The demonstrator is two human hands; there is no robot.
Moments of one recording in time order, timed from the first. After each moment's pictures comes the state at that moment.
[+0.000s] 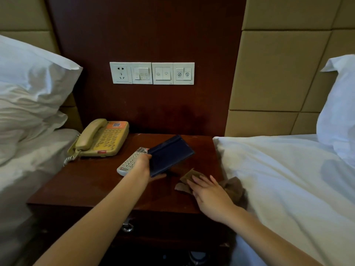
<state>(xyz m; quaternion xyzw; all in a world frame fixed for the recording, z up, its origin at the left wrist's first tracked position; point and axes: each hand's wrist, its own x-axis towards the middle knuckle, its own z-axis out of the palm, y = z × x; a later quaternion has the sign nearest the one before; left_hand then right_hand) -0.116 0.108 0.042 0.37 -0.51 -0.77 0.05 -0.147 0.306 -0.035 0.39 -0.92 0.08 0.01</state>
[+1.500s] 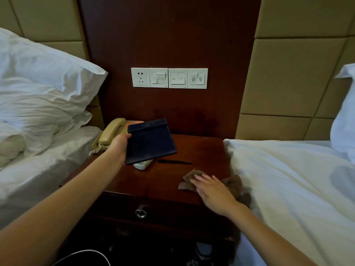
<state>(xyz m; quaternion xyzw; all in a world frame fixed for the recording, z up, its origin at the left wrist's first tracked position) -0.050 0.066 0.101 0.36 -0.58 -0.70 0.21 -0.143 0.304 -0.029 0.44 -0.89 0.09 -0.03</state>
